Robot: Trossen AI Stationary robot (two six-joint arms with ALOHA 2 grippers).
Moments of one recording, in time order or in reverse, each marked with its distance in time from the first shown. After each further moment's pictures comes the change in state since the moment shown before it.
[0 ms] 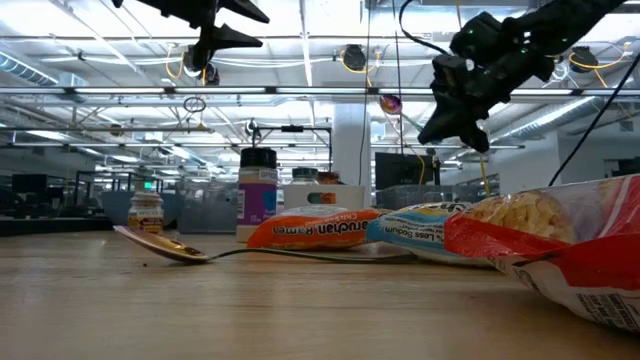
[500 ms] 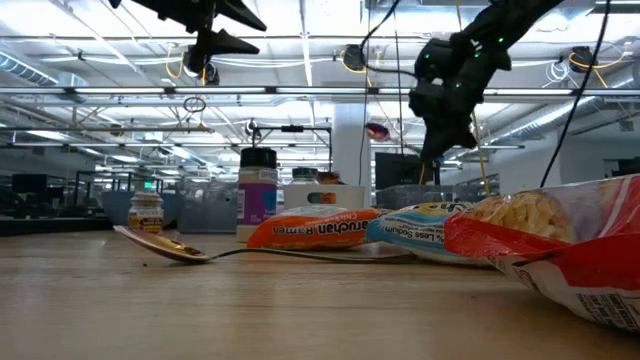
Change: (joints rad) left arm 0.000 0.000 0.000 -0.057 -0.001 0.015; right arm -0.084 0.295 0.350 -0.441 0.111 -0.319
